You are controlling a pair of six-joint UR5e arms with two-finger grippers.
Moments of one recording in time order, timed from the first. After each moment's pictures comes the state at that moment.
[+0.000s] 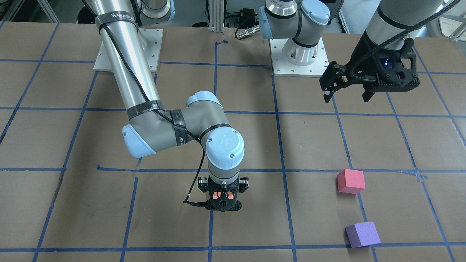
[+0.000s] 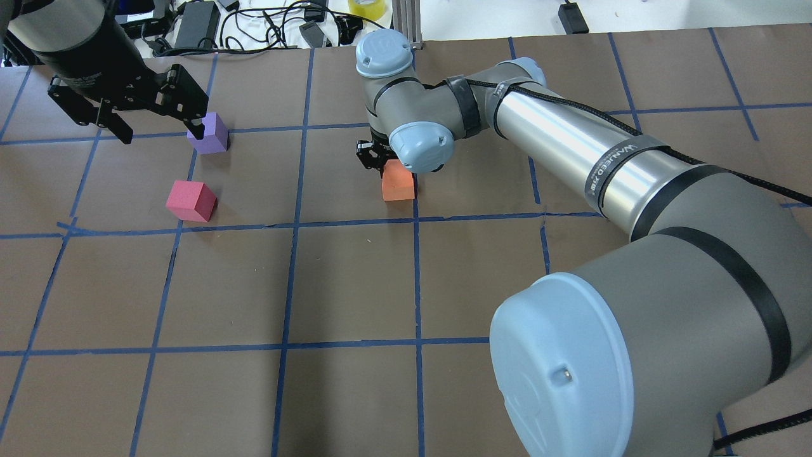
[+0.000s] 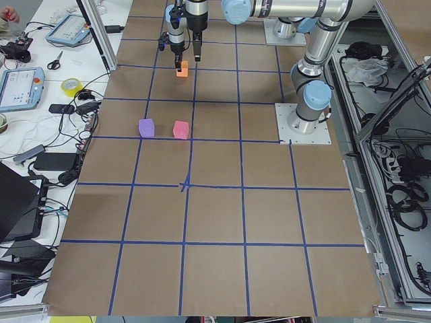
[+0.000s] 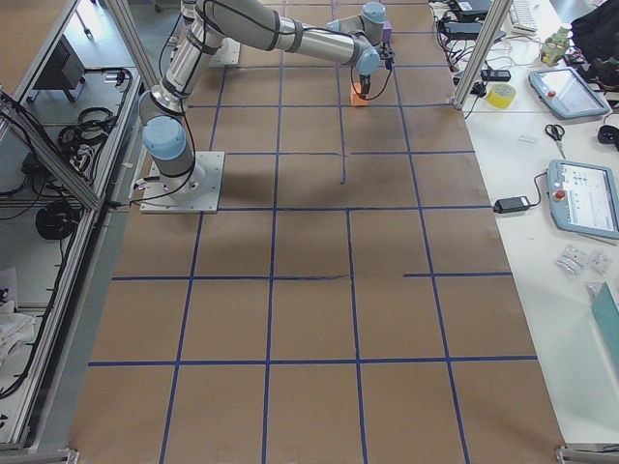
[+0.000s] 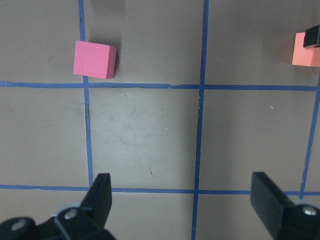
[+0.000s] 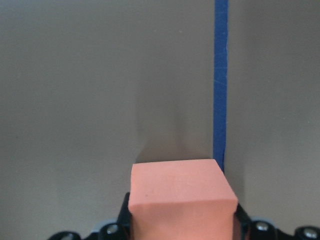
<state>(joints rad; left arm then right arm) -1.46 -1.59 -1.51 -1.60 1.59 0.08 1.96 -0.83 1.29 -2.05 -1.57 0.41</state>
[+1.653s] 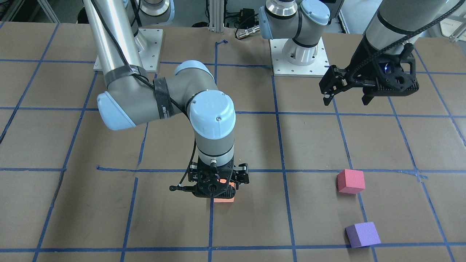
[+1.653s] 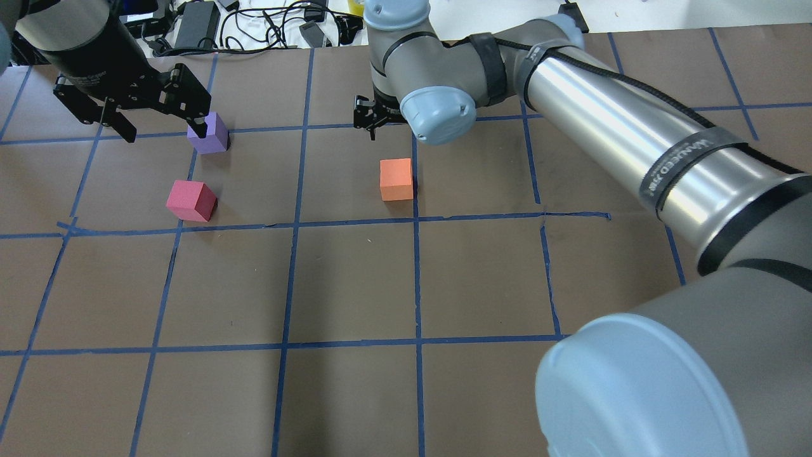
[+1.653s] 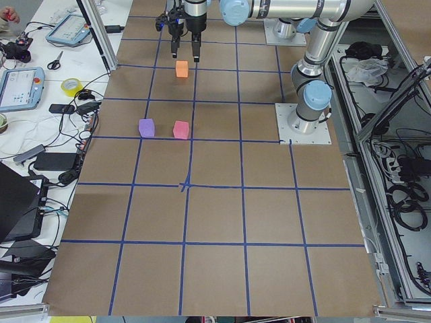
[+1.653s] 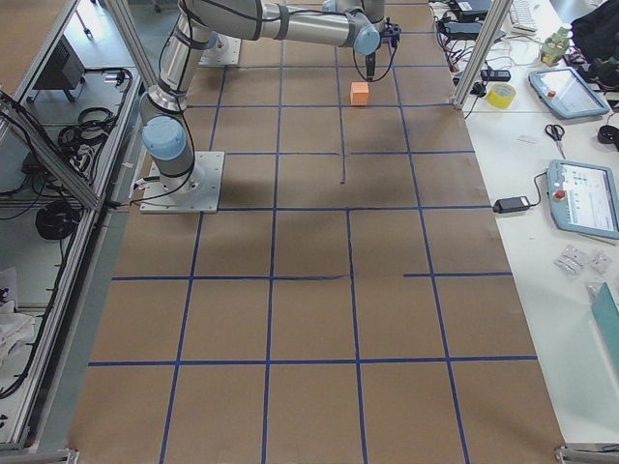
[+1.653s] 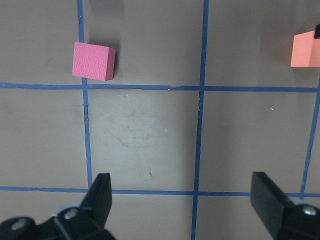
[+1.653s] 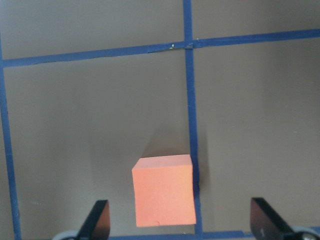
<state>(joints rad) -1.46 -1.60 -1.50 -1.59 1.59 0.08 1.92 -1.01 1.29 -2.00 -1.56 0.43</state>
